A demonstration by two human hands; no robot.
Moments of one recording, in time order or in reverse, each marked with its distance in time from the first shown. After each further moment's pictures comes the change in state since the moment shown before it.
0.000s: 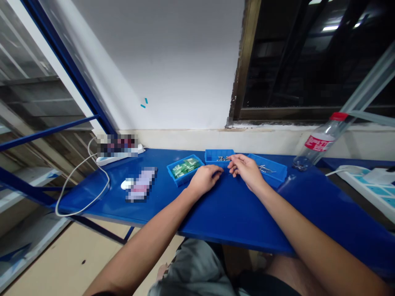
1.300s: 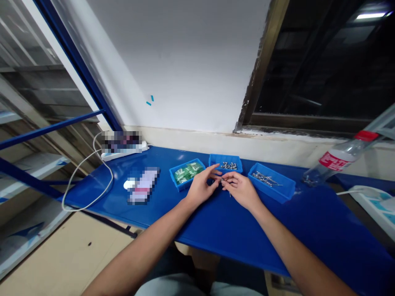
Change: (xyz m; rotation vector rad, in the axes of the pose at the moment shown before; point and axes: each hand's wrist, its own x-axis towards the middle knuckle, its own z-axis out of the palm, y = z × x) left_hand -0.016 0.007 -0.005 -0.395 0.262 -0.149; right_hand -0.020 0.020 0.018 -0.122 -0.191 0.025
